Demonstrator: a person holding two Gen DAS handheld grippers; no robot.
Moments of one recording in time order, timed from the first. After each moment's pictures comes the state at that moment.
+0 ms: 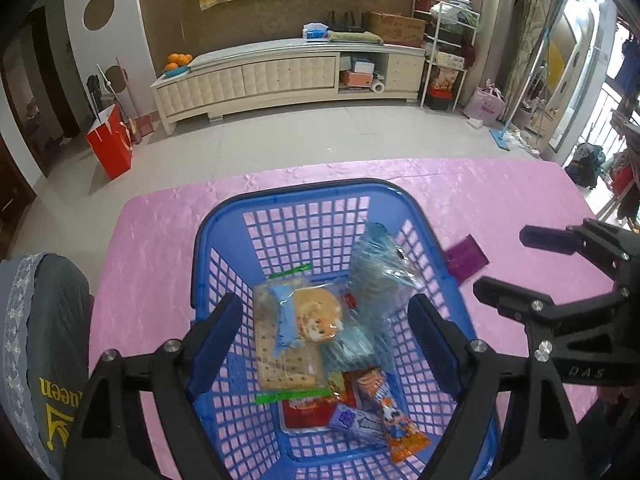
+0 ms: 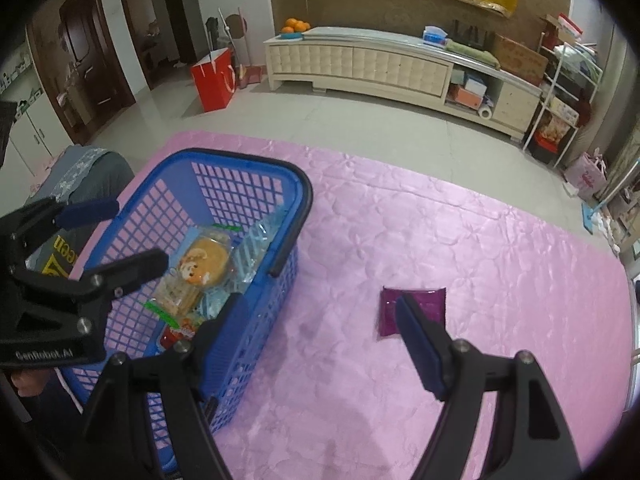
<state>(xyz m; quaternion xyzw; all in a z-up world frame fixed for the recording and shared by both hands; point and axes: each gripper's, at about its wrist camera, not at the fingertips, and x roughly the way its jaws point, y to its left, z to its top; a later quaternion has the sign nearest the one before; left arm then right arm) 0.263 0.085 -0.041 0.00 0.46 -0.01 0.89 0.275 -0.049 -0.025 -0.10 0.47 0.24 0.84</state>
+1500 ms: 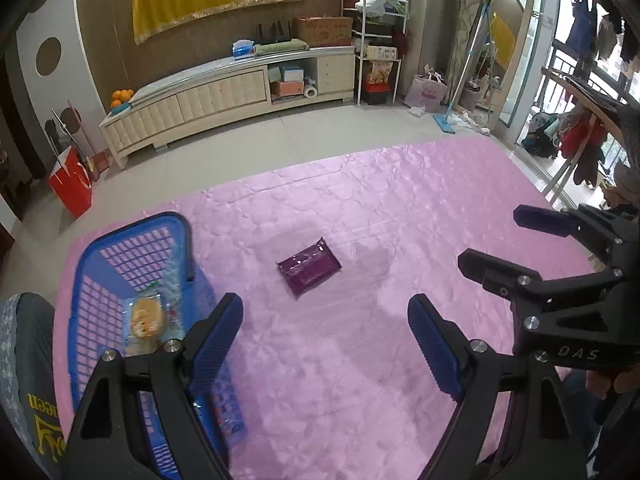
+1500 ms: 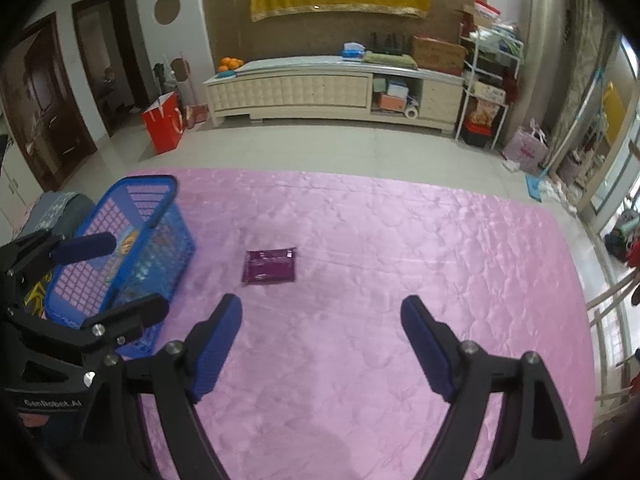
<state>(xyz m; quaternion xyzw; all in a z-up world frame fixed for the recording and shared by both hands) 0.257 -0.112 -0.026 0.04 0.45 -0.07 0.89 0.251 -0.225 -0.009 -0.05 0.45 0.16 0.88</state>
